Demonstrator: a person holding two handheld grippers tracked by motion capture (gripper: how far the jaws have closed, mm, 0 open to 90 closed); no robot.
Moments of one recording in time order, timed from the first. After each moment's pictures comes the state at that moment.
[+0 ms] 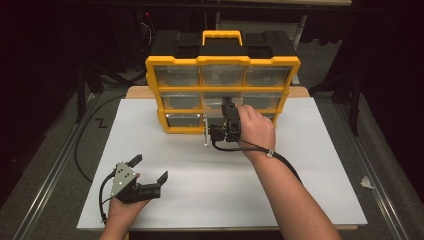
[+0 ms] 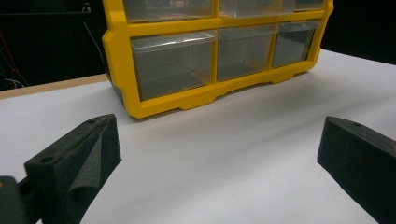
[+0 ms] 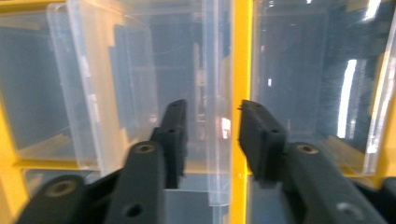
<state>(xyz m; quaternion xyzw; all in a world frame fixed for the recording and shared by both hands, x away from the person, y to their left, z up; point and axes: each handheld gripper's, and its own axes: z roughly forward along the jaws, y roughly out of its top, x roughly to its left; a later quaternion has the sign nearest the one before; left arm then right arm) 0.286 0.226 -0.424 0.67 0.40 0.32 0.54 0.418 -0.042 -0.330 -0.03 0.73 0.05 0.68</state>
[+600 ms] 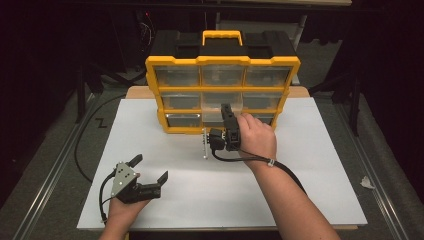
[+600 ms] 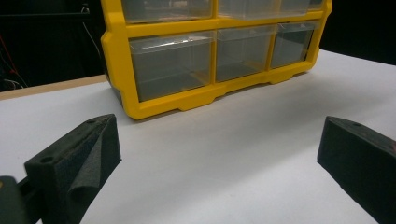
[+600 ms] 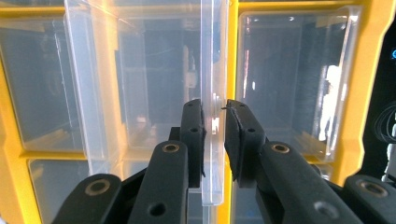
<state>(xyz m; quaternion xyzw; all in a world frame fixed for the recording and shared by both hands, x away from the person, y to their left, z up) 0.286 0.225 -0.424 0.67 0.39 0.32 0.54 0.392 -0.042 -0.334 -0.04 0.71 0.04 0.70</state>
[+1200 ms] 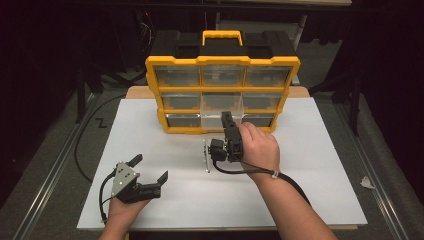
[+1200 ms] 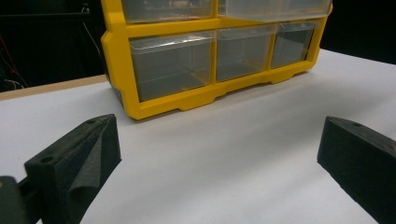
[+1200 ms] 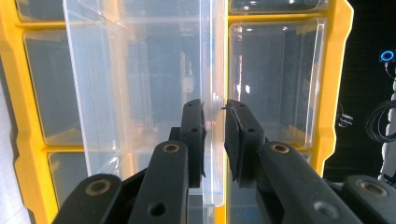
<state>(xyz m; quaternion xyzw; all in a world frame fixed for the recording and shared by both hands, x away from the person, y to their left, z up) 0.286 0.225 -0.424 0.67 0.39 0.32 0.54 0.363 -0.047 -0.335 -0.05 0.71 0.06 0.70</state>
